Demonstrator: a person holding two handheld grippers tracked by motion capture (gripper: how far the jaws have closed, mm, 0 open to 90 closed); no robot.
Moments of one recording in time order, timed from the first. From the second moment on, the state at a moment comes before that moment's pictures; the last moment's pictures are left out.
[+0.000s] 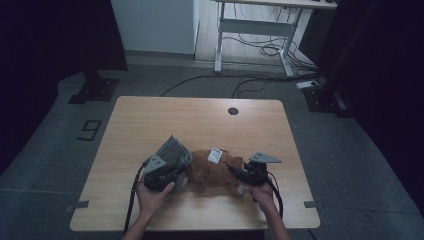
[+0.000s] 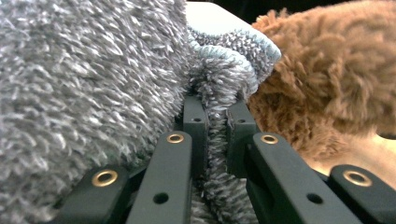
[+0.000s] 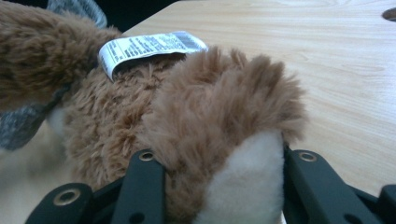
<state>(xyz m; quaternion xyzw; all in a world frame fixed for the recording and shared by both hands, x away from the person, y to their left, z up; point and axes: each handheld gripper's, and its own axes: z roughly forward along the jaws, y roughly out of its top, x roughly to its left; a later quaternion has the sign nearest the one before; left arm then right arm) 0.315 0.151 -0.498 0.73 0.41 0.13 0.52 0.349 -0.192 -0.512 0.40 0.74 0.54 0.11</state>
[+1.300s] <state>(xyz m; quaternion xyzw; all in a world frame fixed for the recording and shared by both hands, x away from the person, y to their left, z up) 0.324 0.155 -0.482 0.74 0.40 0.14 0.53 0.340 -0.194 -0.521 0.39 0.74 0.54 0.13</state>
